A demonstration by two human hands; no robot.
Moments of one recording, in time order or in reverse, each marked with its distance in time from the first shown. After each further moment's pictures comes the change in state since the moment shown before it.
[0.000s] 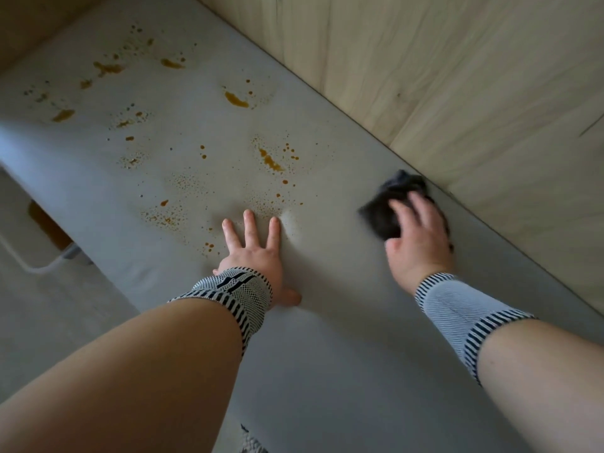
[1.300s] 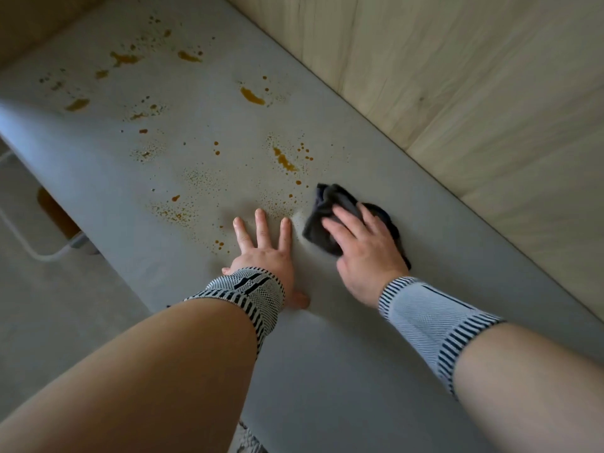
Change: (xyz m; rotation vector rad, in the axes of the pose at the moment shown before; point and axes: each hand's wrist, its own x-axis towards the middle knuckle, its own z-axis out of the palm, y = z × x) left_hand 0.003 0.001 0.001 -0.017 -0.012 0.020; right_hand -0.006 -0.066 0.019 -0.186 -0.304 -0.448
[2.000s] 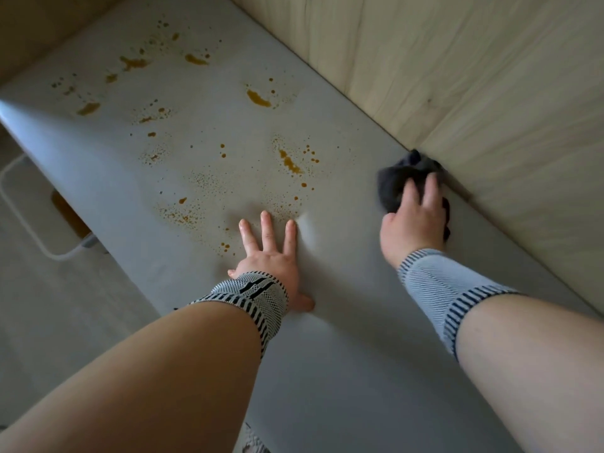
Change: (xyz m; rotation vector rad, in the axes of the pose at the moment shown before) left_hand 0.000 -0.001 0.000 -0.021 -0.011 0.011; right_hand 0.028 0.038 -0.012 0.120 0.242 0.597
